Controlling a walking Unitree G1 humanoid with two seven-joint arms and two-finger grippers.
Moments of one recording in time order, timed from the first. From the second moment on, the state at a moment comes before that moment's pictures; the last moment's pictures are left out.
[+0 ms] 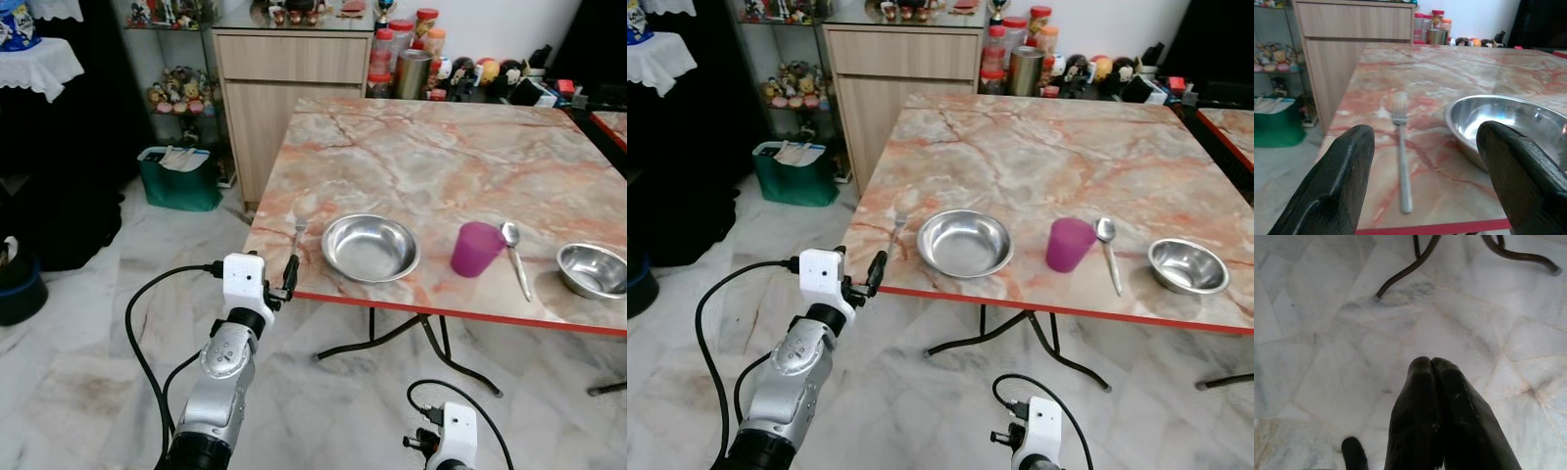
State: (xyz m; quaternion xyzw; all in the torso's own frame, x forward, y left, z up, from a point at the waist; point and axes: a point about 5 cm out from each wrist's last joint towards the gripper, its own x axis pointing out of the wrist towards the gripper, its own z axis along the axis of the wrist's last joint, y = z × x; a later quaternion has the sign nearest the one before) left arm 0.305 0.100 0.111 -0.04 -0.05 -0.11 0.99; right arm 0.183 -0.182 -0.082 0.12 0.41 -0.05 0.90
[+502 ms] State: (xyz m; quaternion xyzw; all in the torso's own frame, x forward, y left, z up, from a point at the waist) left arm 0.307 0.105 0.112 -0.05 -0.05 -0.10 0.99; right arm 0.183 -0.181 -0.082 0.12 0.41 -0.05 0.90
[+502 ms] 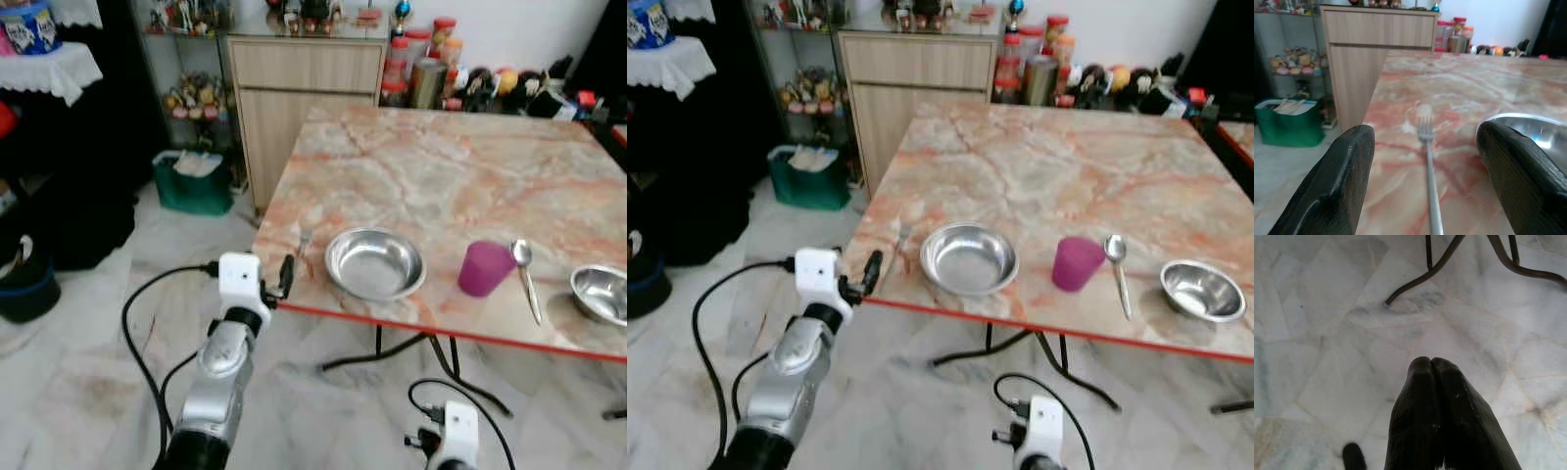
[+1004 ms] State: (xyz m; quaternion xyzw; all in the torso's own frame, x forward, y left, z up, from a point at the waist) left arm 0.308 0.090 0.115 -0.07 -0.06 -0.11 0.99; right arm 0.176 -0.196 -0.084 0.11 0.42 -0.07 0.90
